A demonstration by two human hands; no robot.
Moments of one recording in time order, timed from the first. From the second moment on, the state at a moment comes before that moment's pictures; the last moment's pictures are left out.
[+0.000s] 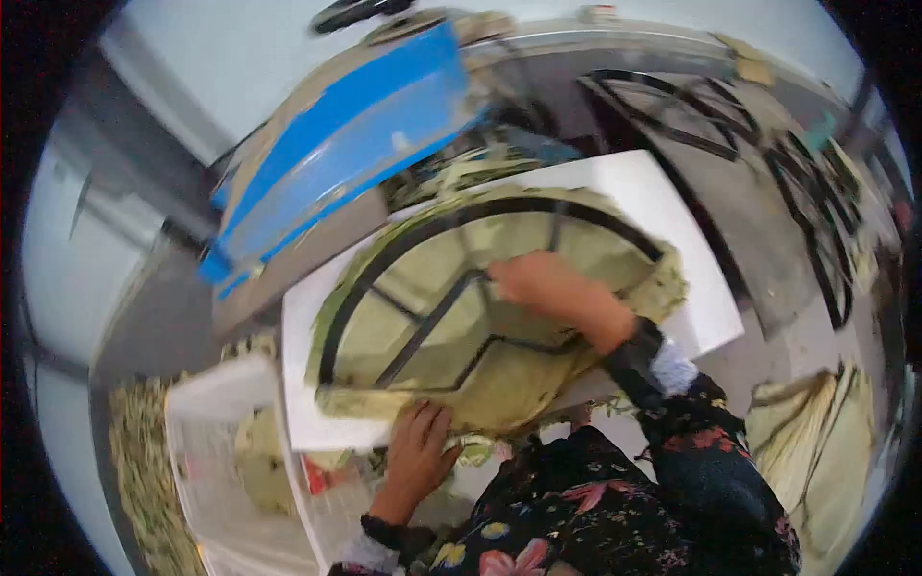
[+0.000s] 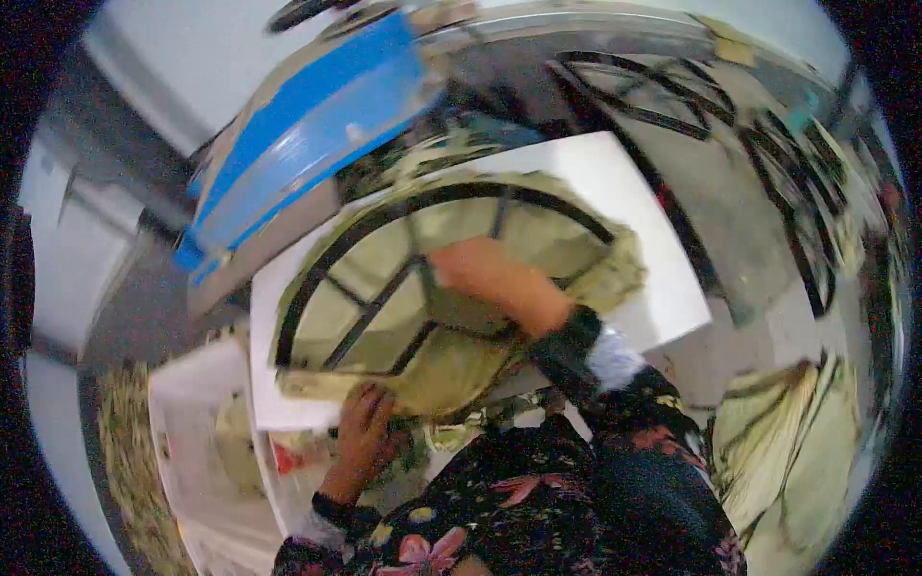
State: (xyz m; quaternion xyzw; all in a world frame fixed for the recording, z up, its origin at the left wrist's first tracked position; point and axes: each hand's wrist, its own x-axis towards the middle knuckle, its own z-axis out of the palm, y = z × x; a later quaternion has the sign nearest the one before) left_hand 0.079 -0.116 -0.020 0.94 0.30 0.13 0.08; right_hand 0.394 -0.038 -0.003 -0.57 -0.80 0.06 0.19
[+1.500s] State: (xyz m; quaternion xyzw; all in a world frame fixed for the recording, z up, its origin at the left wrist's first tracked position) left_hand 0.135 -0.178 -0.055 0.78 0.42 0.45 0.14; right_hand 0.348 -0.148 0.015 -0.45 -0.83 0.28 0.16
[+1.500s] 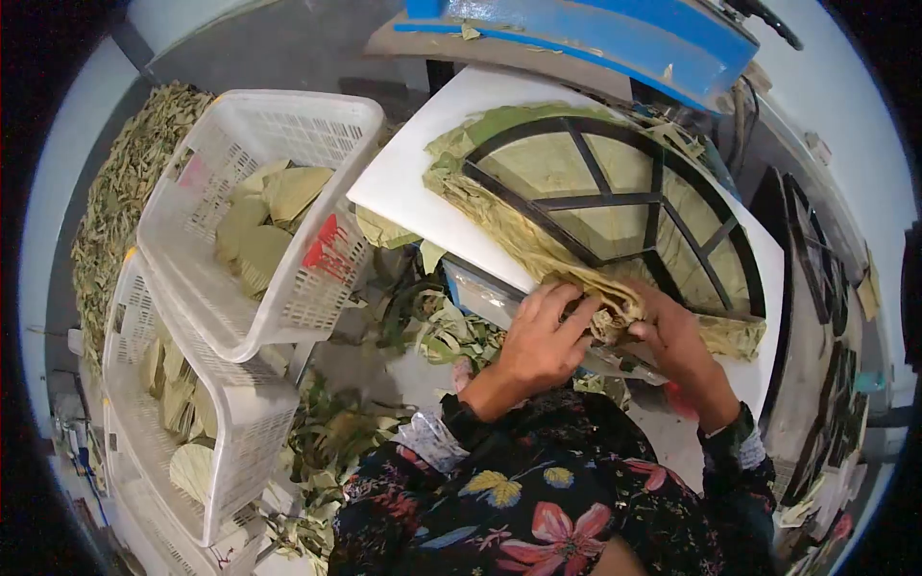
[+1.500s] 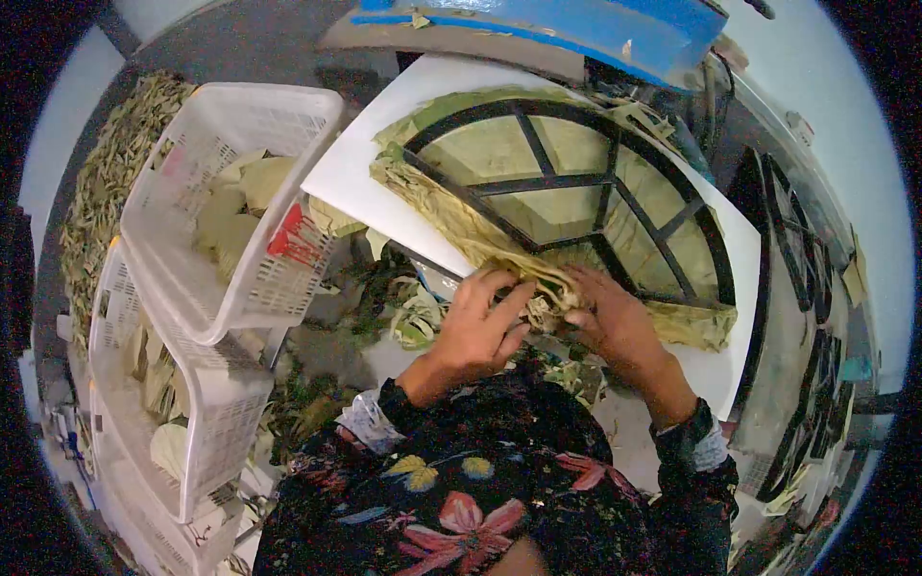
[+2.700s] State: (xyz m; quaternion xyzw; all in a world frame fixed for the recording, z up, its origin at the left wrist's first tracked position) left_hand 0.146 -0.159 -0.053 0.79 0.42 0.45 0.07; right_hand 0.320 -0.137 -0.011 -0.63 -0.51 0.37 0.45
